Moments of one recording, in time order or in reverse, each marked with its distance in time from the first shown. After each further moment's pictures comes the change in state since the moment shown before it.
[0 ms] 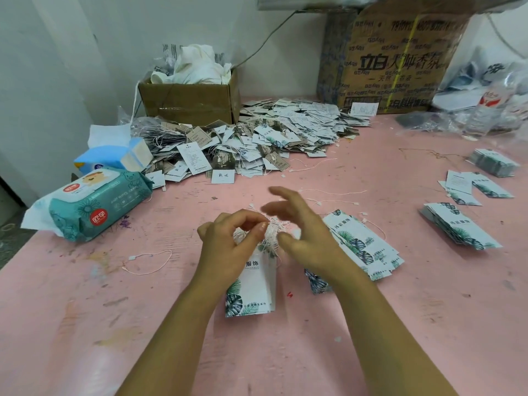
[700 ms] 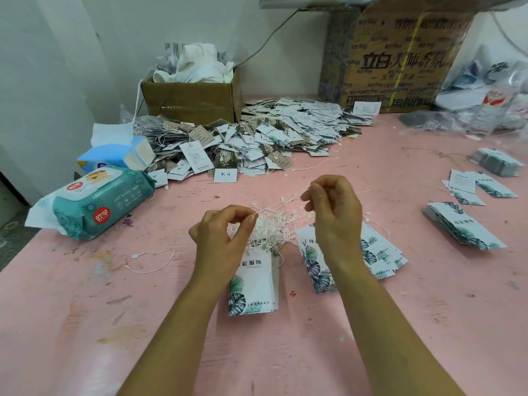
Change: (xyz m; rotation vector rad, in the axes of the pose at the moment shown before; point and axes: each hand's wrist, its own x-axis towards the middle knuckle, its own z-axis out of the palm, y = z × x) left_hand 0.002 -0.008 -0.002 0.080 0.131 -0.078; right_hand 0.012 -0.007 -0.005 0.184 0.641 -0.050
